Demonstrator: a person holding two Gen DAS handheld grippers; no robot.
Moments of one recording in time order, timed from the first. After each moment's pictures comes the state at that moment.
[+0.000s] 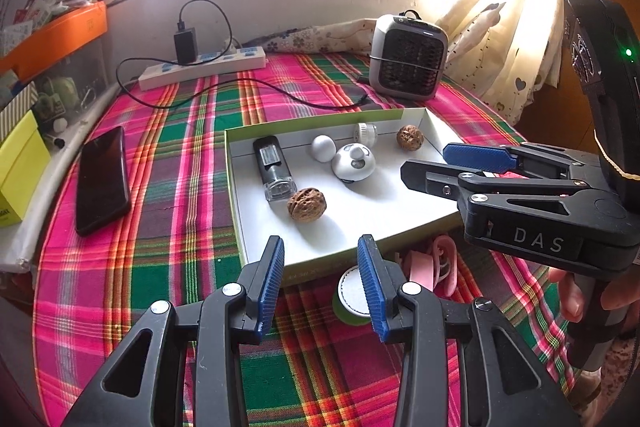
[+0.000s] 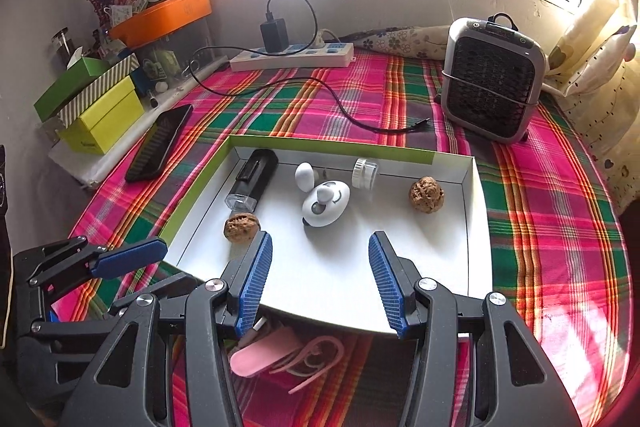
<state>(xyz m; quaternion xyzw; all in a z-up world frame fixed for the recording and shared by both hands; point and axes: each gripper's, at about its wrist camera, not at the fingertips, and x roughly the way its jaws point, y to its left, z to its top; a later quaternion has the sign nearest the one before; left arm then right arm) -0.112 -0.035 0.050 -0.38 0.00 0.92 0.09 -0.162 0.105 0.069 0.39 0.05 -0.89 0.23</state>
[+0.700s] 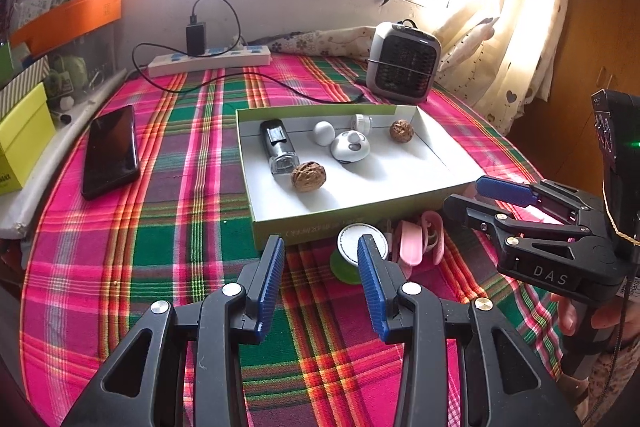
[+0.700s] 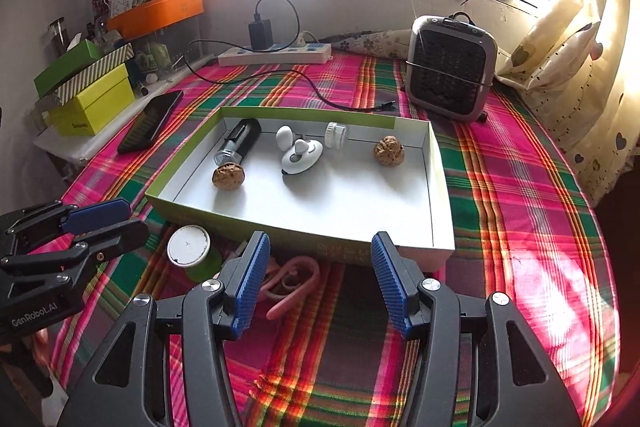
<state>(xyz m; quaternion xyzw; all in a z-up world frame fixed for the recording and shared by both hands) -0.082 -0.050 0.041 -0.38 -0.04 0.92 0.11 -0.113 0.131 0.053 0.38 0.06 -0.90 0.19</state>
